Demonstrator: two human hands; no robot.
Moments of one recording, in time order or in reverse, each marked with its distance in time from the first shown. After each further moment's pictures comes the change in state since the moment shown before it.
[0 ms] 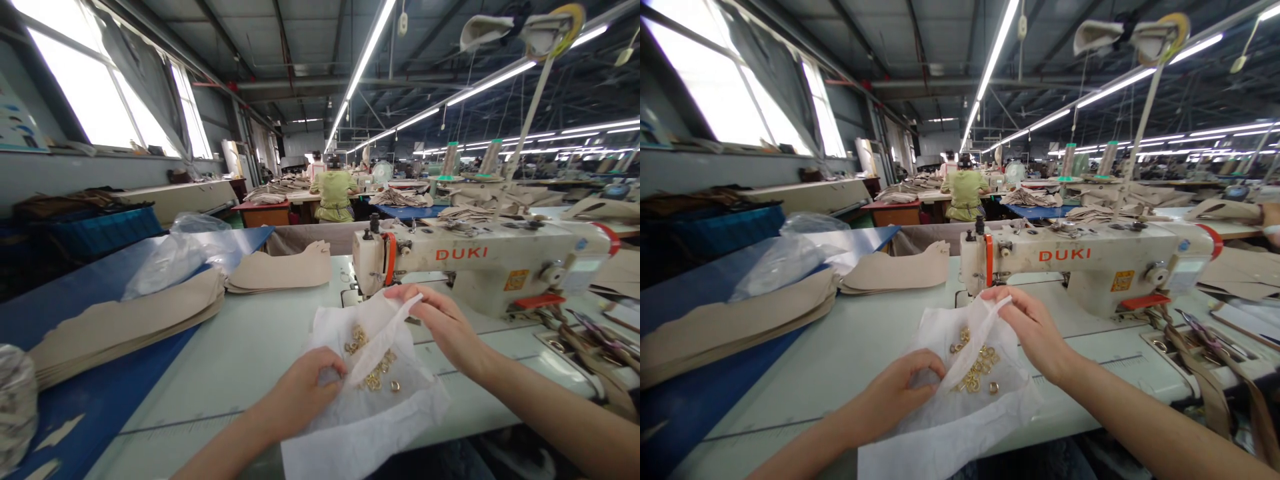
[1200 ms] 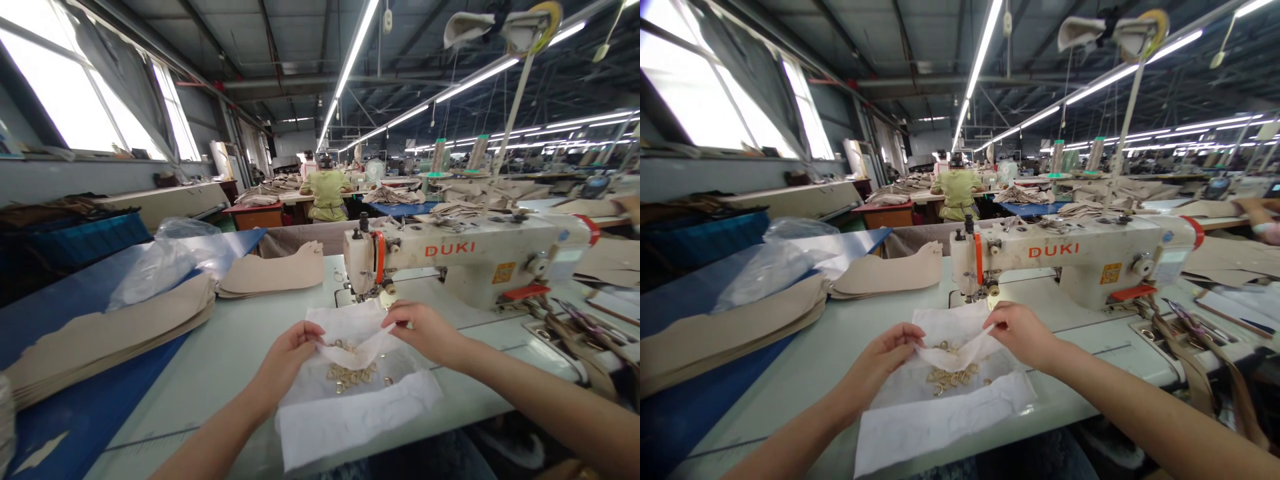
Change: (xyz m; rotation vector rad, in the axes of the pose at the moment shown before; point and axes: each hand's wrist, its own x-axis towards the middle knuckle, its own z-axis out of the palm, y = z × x) left_hand 0.019 -0.007 -0.011 -0.608 0.242 -0.201; right_hand 0.008 0.033 -0.011 -0.649 -0.265 -0.080
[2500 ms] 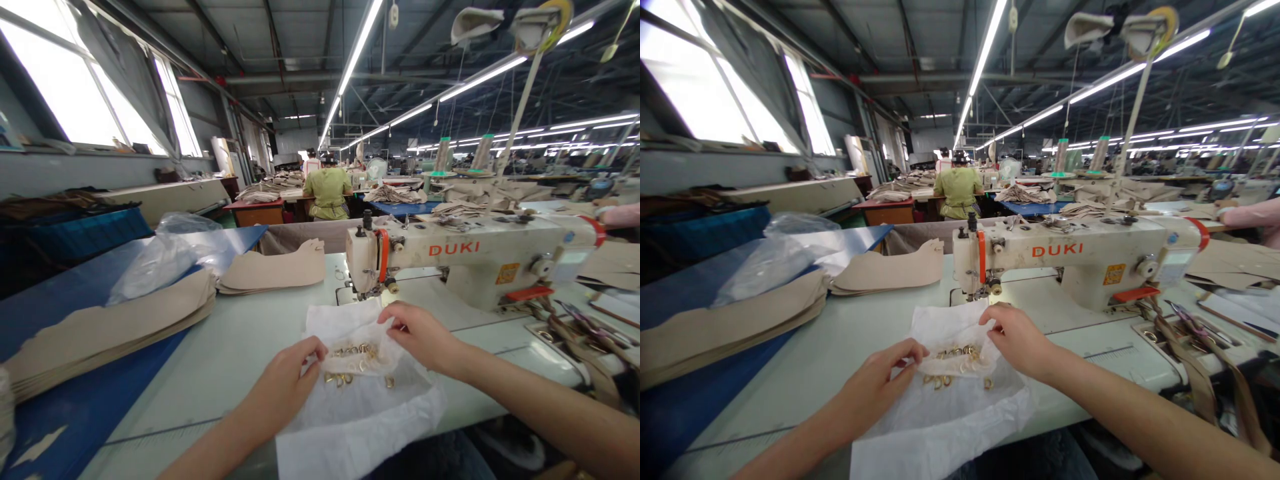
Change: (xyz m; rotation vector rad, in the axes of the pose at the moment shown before) left_hand -0.020 -0.002 -0.005 0.738 -0.111 0.266; right_hand -0.001 -0.014 0.012 0.037 -0.016 0.179
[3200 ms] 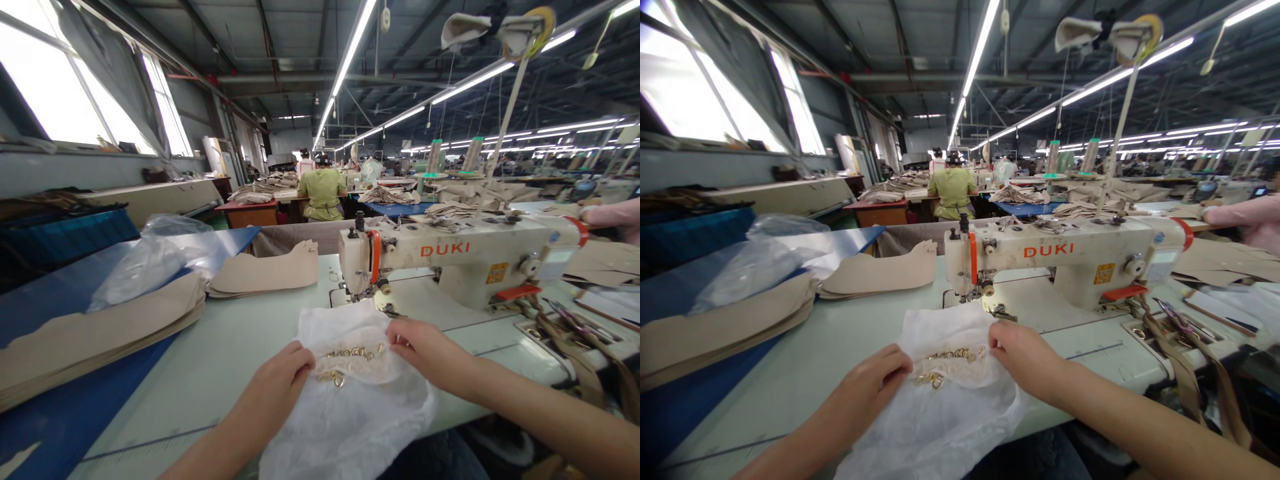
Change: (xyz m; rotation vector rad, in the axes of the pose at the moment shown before) left_hand -0.003 -0.003 0.002 0.206 -0.020 0.030; right_hand -0.023 0.009 -0.008 -0.240 -0.103 -0.044
